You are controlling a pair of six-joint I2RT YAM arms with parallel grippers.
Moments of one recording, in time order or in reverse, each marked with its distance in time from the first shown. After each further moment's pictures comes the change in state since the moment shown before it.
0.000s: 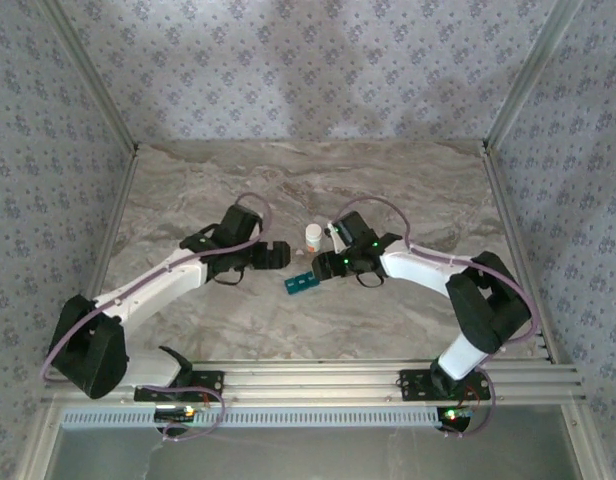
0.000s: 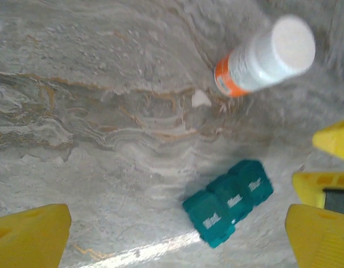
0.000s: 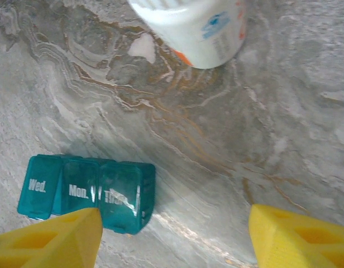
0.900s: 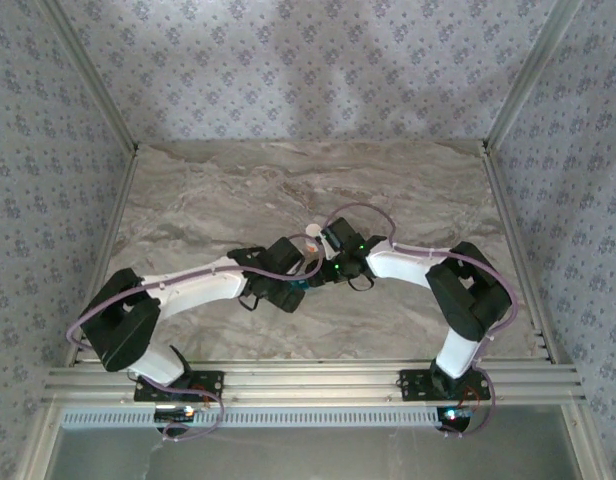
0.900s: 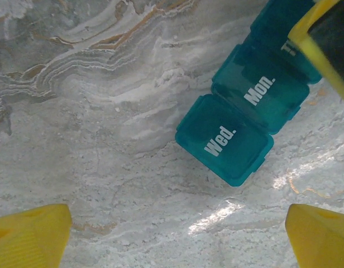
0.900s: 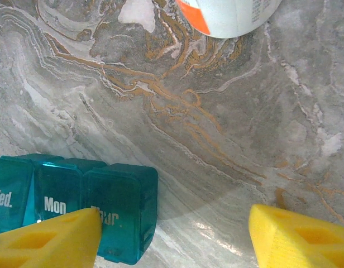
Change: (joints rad) left arm -0.255 0.189 0.002 -0.090 -0.208 0.245; right arm 0.038 0.102 0.024 0.013 0.019 0.022
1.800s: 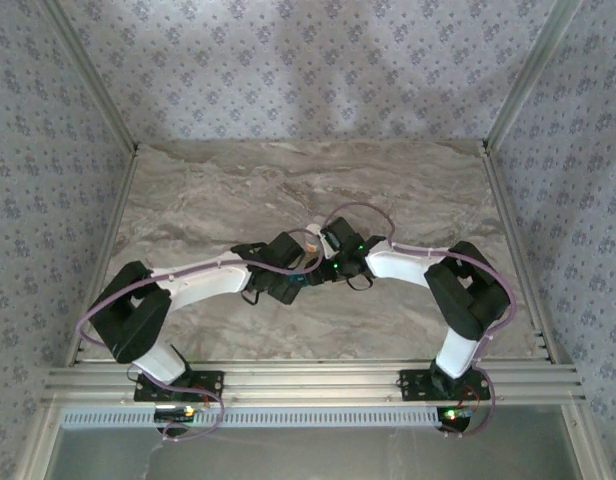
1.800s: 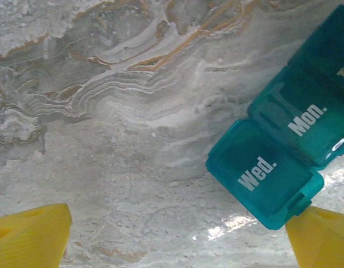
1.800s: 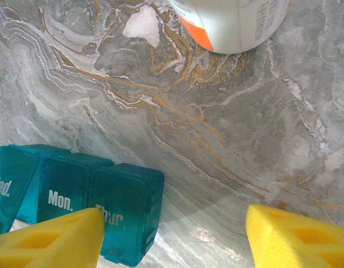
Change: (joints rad) left arm 0.048 0.053 0.022 0.033 -0.082 0.014; right arm 0.001 0.008 0.000 0.029 0.003 0.004
